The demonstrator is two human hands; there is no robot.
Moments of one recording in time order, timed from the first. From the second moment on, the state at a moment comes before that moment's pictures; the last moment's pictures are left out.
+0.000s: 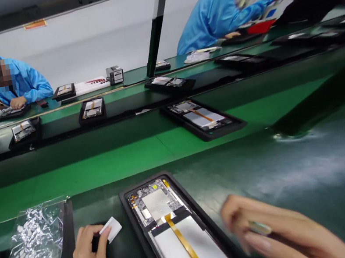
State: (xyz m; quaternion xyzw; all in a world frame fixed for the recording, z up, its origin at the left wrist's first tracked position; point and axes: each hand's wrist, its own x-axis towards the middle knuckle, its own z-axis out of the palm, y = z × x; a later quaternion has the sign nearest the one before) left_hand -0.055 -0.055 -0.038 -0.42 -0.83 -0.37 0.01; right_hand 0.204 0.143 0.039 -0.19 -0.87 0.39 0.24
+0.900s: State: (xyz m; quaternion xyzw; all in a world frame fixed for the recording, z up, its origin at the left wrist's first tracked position) left_hand -0.034 -0.051 -0.011 -0.53 -0.74 -0.41 0.01; right_hand 0.078 0.088 -0.002 0.01 -0.77 0.55 0.31
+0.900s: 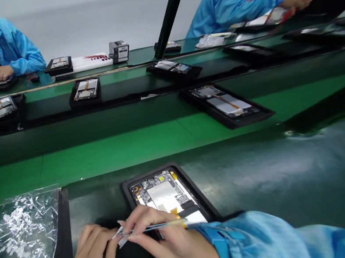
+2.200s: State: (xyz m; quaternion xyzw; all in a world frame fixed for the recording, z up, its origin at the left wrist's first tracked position) left_hand -0.049 -0.002 -0.011 -0.69 -0.69 -0.16 0.18; right_hand 0.084 0.173 -0.021 -0.29 -0.55 0.73 0.29
